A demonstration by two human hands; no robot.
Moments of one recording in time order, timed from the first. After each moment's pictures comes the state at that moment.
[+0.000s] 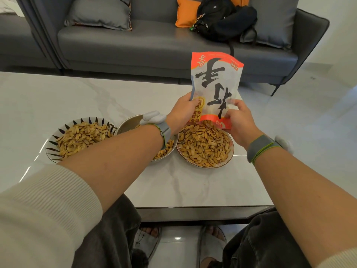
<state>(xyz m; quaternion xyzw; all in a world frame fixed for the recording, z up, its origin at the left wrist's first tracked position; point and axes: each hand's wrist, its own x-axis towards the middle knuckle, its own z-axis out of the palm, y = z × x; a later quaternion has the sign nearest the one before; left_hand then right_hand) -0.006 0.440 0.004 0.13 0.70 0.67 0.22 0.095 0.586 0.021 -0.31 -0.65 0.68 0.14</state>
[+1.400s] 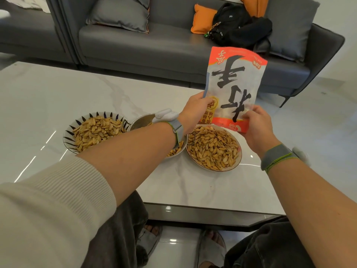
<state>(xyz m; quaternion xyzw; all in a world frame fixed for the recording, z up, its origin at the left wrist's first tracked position) 0.007 0.428 0.024 0.11 0.66 0.71 0.22 0.102 0.592 0.028 -0.31 -0.63 0.68 0.20</state>
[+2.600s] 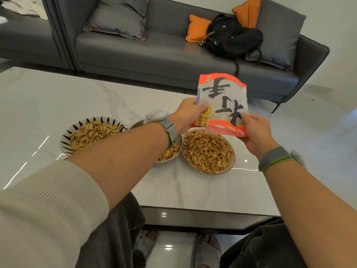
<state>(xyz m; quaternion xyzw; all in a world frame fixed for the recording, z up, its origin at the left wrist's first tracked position) 0.003 0.418 0.034 0.10 0.65 0.71 0.24 0.109 0.595 0.040 -0.33 -0.66 0.65 0.20</state>
